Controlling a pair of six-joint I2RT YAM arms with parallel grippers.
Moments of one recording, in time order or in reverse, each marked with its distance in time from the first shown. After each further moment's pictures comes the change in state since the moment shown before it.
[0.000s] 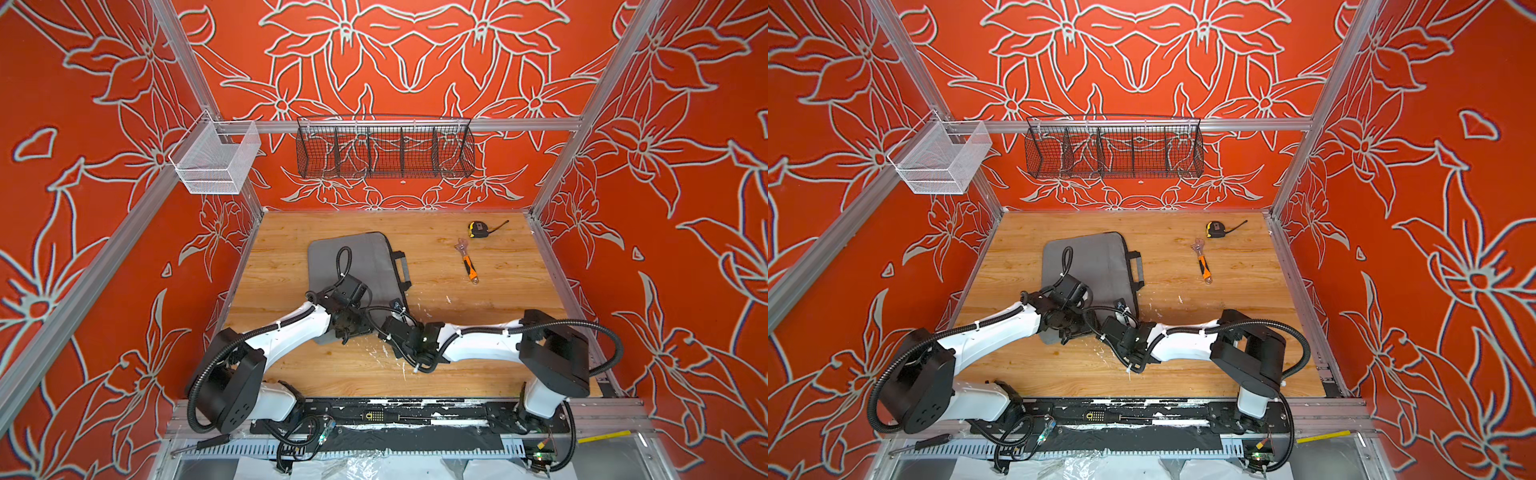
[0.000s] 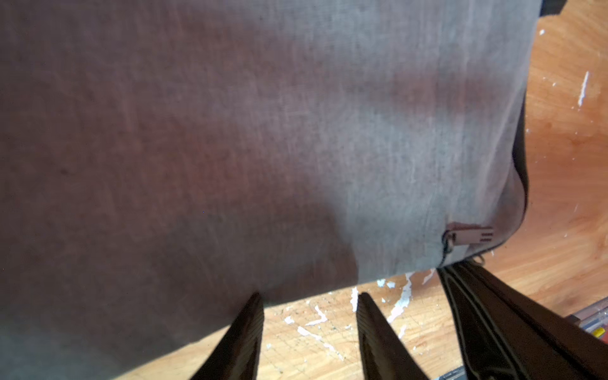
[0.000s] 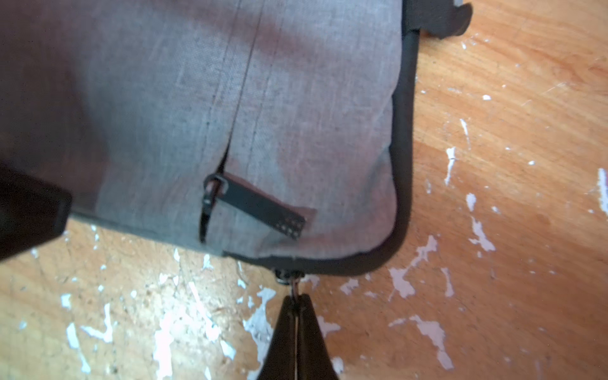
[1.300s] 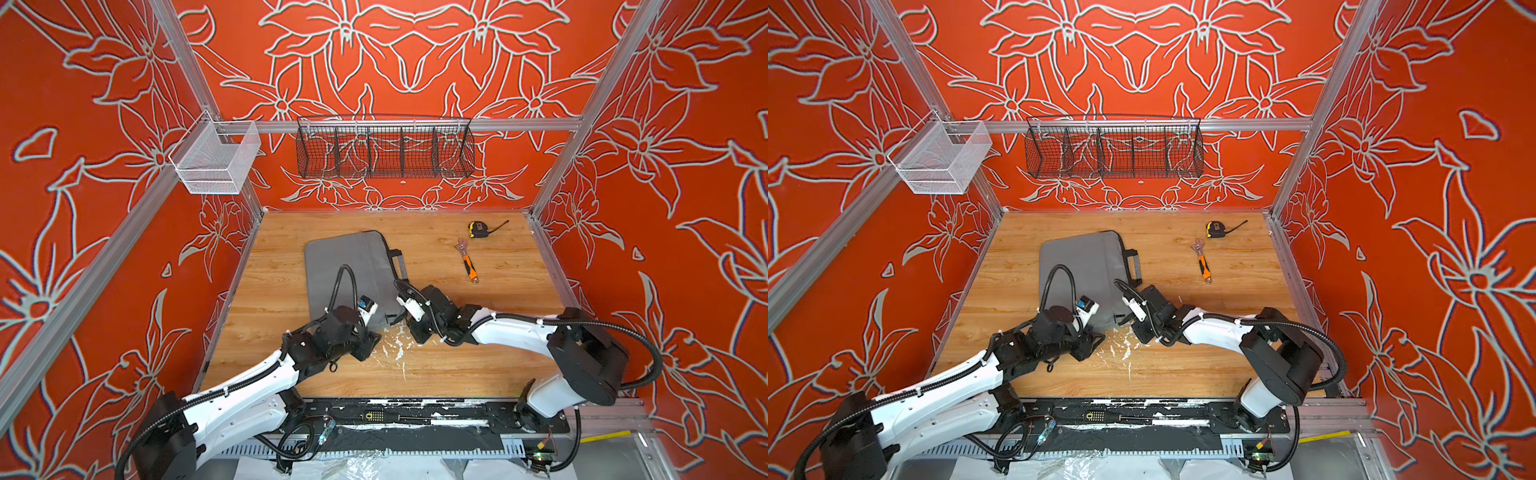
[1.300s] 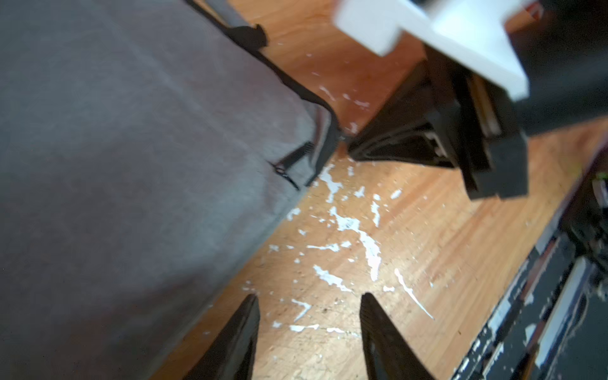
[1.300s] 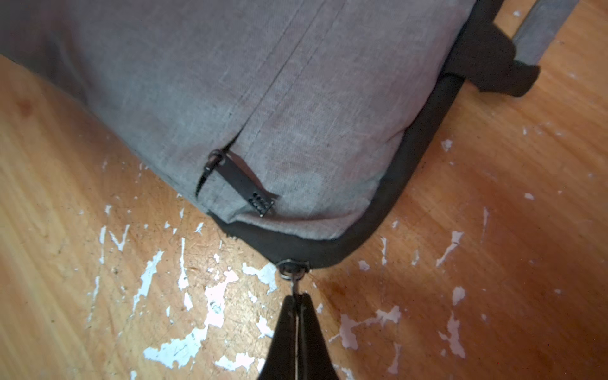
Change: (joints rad) left arm -0.277 -0.469 -0.314 0.316 -0.165 0.539; right arm -0.326 -0.167 -0.172 0.214 -0.547 -0.547
